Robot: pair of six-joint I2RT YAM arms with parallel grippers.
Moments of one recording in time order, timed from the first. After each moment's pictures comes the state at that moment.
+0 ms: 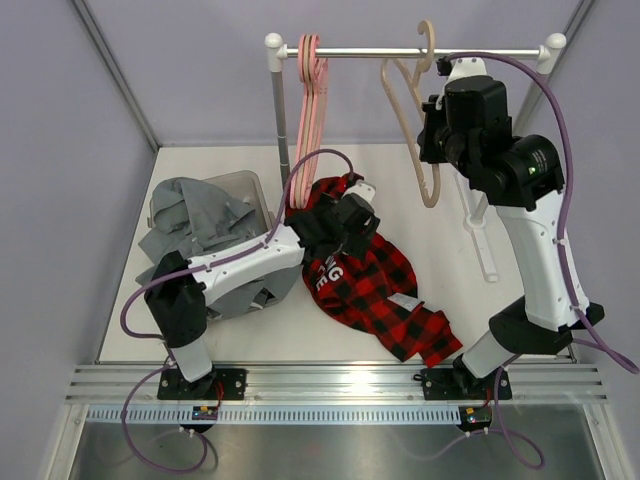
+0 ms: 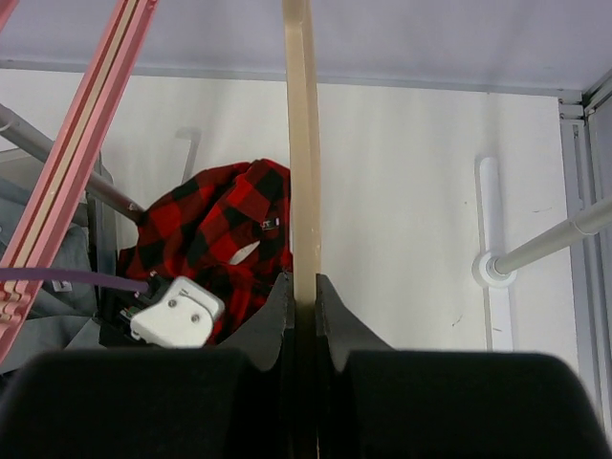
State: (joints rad) left arm -0.97 1.74 1.49 -0.61 -0.46 -0.29; right arm 0.55 1.61 2.40 -1.23 0.38 0.24
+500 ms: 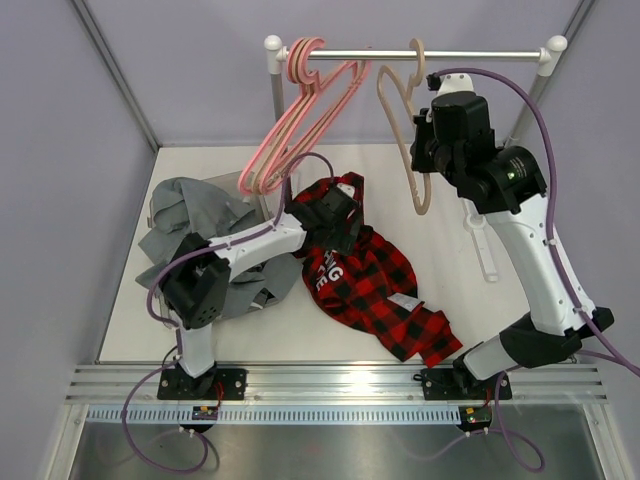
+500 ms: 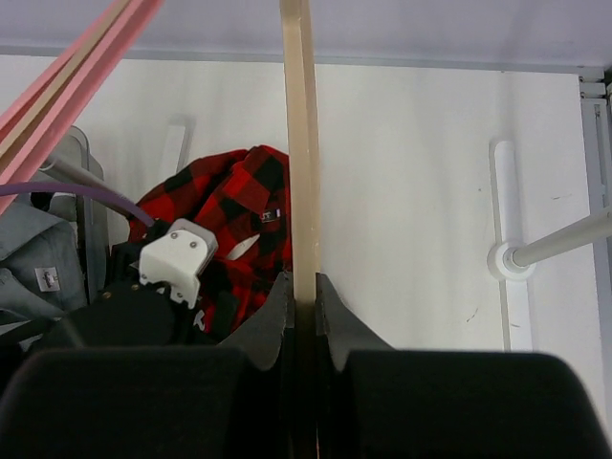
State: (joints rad) left arm -0.81 1.85 1.45 -0.57 -0.28 -0.38; right arm 0.55 1.51 2.09 -1.06 0.38 0.26
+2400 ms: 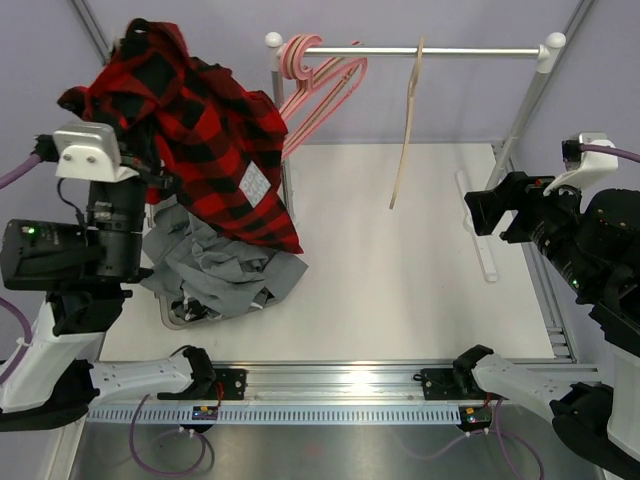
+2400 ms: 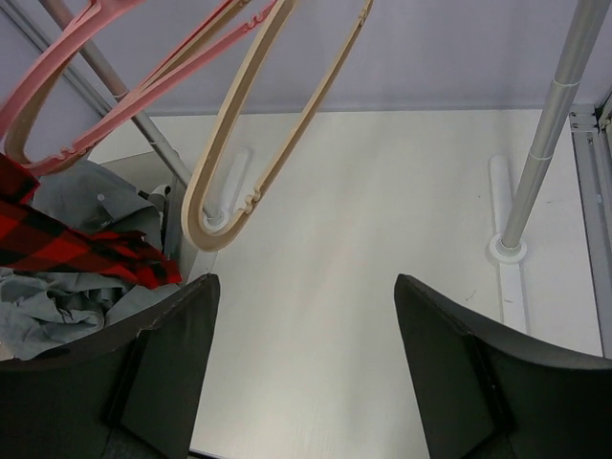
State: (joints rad) left arm -1.05 0.93 1.62 0.03 -0.76 0.67; right arm 0.55 0.99 1.94 -1.16 0.30 0.28
